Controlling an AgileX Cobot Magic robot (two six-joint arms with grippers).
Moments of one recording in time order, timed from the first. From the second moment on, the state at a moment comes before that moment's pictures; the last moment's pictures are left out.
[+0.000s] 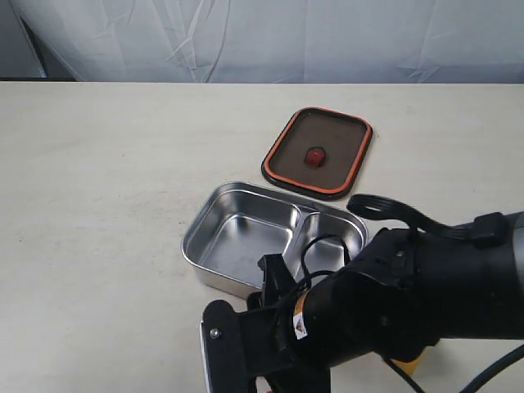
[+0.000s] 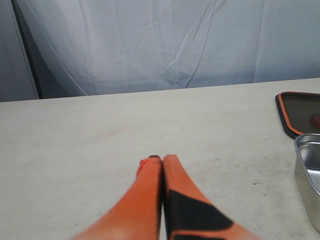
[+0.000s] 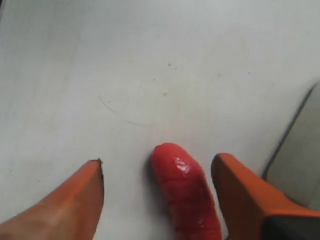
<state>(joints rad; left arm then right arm) -0.16 0.01 0.00 0.00 0.21 -0.01 1.19 1.63 -0.69 0.29 0.32 -1.10</state>
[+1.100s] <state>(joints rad) -0.16 0.01 0.00 0.00 0.21 -0.01 1.19 1.69 -0.71 0.22 0.31 -1.10</state>
